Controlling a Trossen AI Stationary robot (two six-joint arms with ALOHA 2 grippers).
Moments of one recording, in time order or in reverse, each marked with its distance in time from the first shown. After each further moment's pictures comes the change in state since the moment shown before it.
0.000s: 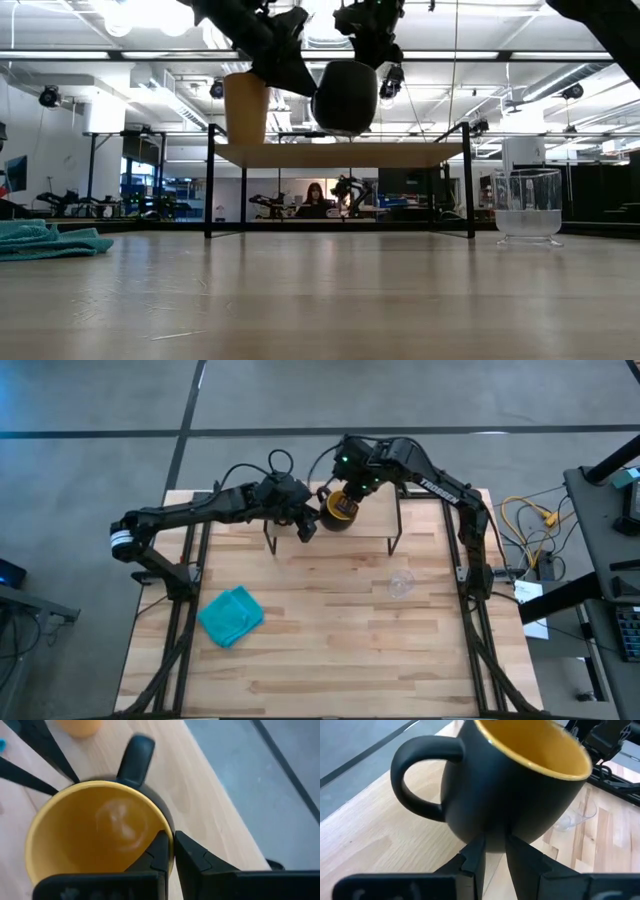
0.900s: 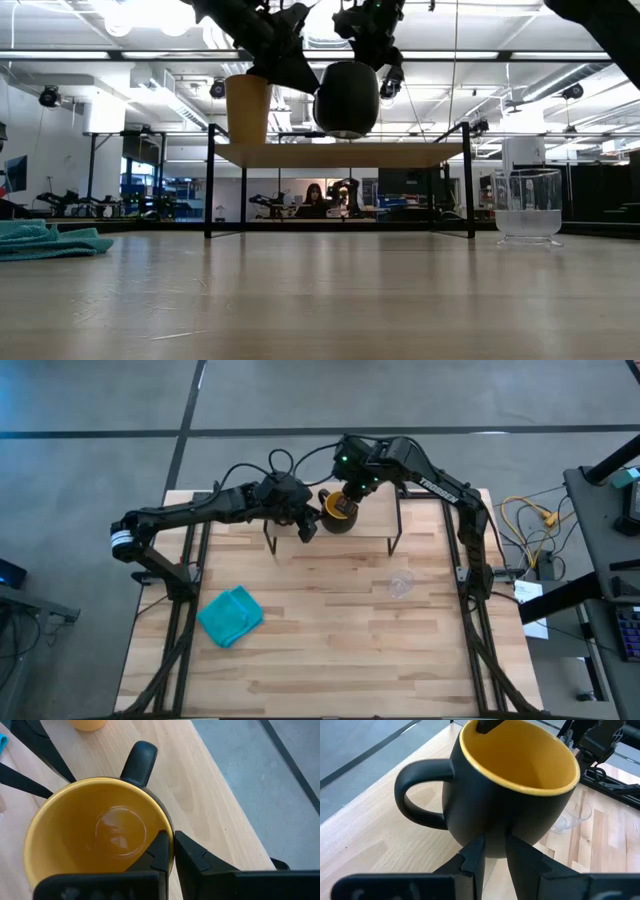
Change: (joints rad) left arm 0.000 0.000 0.010 0.004 0.004 0.004; right arm -0.009 0.007 -0.002 -0.011 -0.012 -0.005
